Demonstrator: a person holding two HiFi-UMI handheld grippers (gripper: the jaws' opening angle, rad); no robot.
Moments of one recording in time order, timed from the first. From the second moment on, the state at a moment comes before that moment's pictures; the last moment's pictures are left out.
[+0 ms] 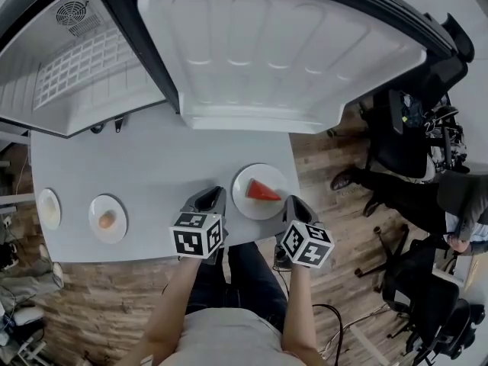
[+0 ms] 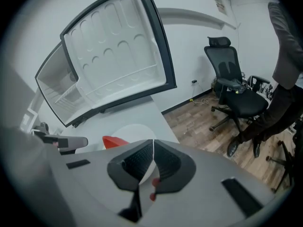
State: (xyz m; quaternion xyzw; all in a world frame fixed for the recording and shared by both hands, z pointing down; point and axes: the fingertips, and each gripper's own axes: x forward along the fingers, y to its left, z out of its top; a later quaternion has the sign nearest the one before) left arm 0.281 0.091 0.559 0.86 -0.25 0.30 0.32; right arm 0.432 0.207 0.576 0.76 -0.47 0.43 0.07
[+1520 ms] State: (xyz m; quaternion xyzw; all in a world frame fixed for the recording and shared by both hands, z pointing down) left arm 0.305 0.112 0.605 0.75 -0.24 0.32 0.52; right arm 0.428 0.196 0.606 0.66 -0.44 0.59 -0.13
